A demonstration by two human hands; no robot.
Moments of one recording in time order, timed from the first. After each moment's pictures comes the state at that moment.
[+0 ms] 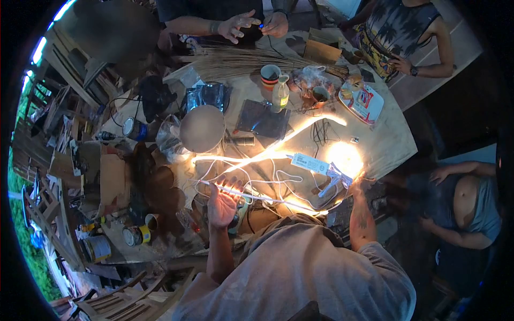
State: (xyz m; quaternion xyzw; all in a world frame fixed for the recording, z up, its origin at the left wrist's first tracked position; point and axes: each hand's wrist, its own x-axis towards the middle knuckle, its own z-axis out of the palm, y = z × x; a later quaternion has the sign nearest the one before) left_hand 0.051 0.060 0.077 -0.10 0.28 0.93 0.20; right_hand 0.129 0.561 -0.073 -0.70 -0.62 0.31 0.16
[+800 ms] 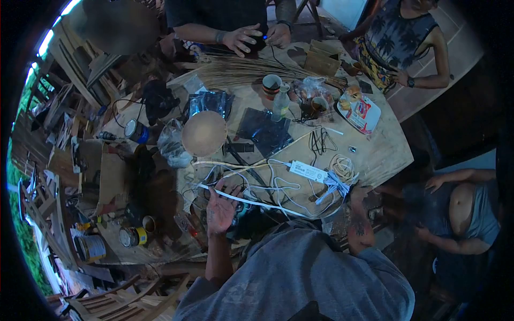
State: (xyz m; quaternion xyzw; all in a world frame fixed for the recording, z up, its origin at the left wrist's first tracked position) left_hand 0.055 0.059 0.081 -0.10 0.26 0.94 0.19; right_hand 0.160 0.592 -0.120 -0.61 -0.68 0.36 0.18
